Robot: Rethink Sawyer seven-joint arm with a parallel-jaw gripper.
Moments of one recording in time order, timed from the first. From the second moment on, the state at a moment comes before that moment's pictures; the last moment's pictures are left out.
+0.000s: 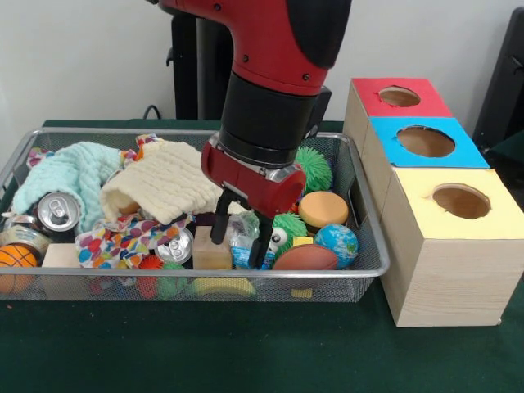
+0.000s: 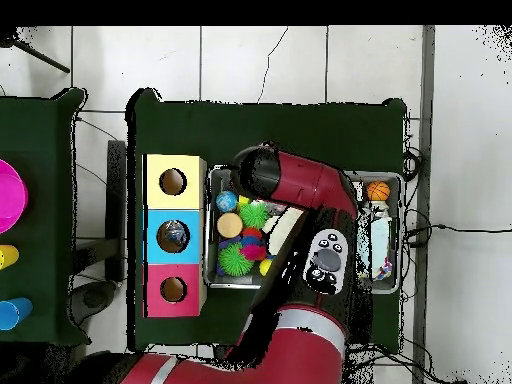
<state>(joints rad) -0.06 -0.36 -0.30 1.25 0.18 0.50 2.23</state>
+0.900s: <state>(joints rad) -0.03 -0.31 -0.30 1.23 0.22 0.56 2.23</state>
